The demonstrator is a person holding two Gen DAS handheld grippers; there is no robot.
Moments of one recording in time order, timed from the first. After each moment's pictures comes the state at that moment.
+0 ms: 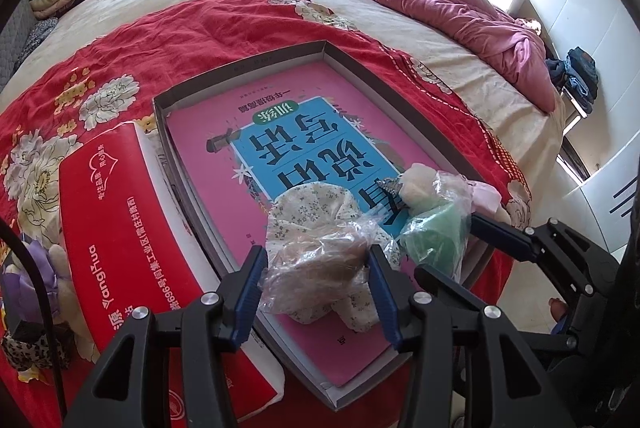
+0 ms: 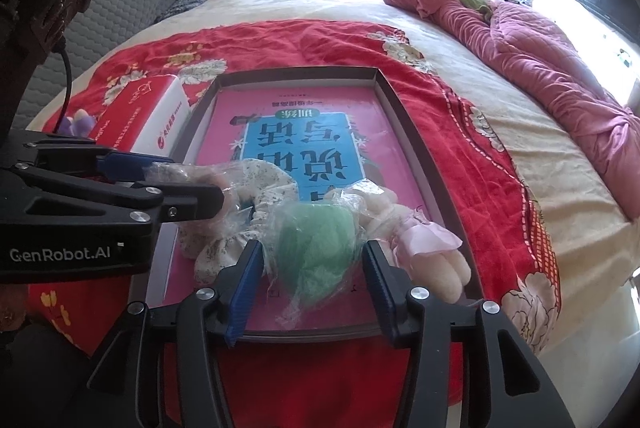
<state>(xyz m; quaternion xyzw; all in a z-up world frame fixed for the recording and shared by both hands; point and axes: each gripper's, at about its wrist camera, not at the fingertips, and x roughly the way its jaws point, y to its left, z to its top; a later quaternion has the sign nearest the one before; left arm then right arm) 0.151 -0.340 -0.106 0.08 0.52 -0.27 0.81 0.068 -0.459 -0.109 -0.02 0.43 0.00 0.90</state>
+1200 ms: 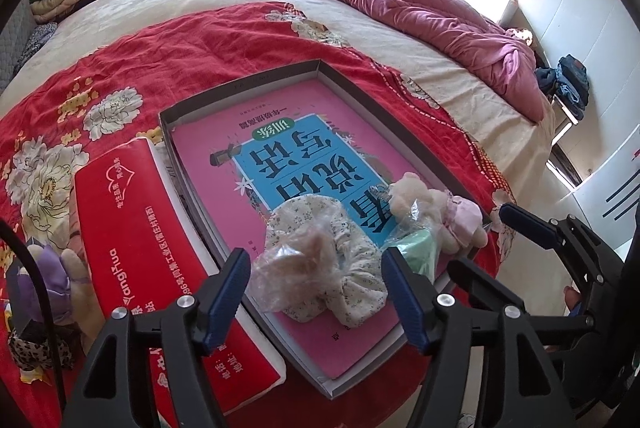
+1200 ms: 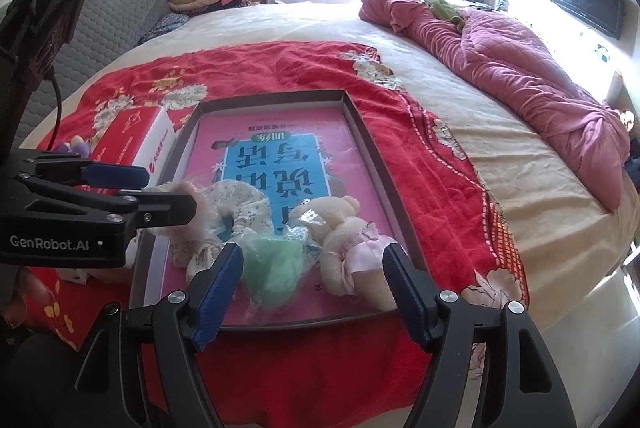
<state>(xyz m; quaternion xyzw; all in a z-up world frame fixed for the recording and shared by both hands) 0.144 -0.330 -0.087 0.07 0.50 -0.29 0.82 0.047 -0.473 -0.082 0.00 0.40 -0.04 0.91</state>
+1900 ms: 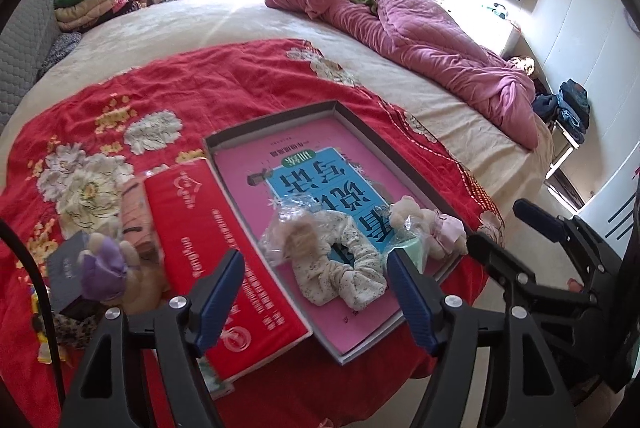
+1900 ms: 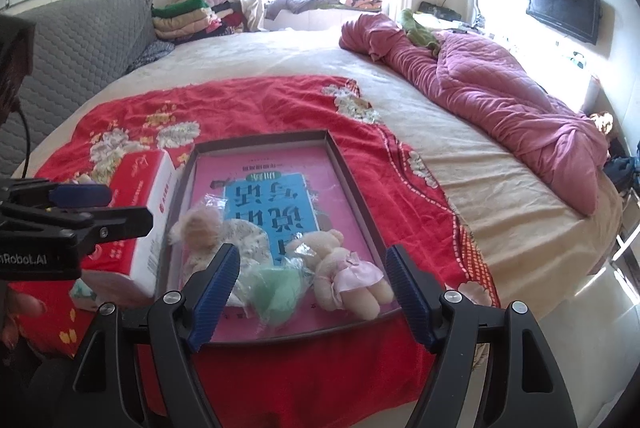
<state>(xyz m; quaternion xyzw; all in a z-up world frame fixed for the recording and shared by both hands) 0.118 -0.286 -0.038 0.04 0.45 -0.27 0.85 0.028 -0.461 -0.037 0.00 0.35 -0.07 0.93</state>
